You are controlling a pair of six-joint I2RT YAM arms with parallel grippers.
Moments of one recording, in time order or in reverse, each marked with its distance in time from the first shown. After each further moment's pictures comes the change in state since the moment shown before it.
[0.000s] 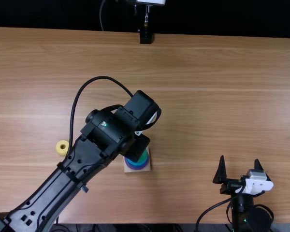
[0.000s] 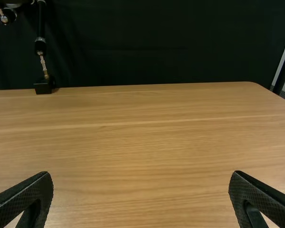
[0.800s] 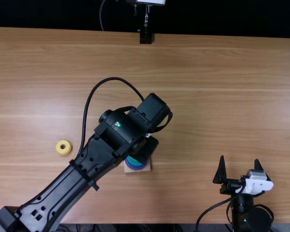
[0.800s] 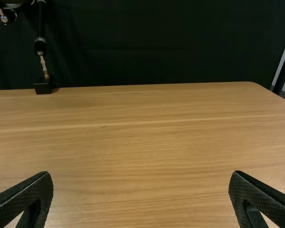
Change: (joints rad) left arm -0.046 0.043 0.023 0.002 0.001 -0.029; right arm 0.000 0.000 0.000 0.000 0.000 0.000
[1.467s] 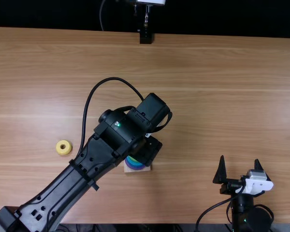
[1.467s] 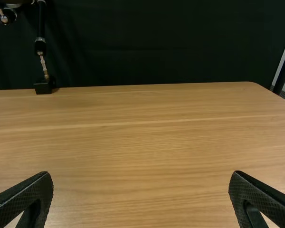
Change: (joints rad) left arm 0.000 0.000 -0.001 0.001 0.008 -0.001; right arm 0.000 0.000 0.000 -0.001 0.000 0.000
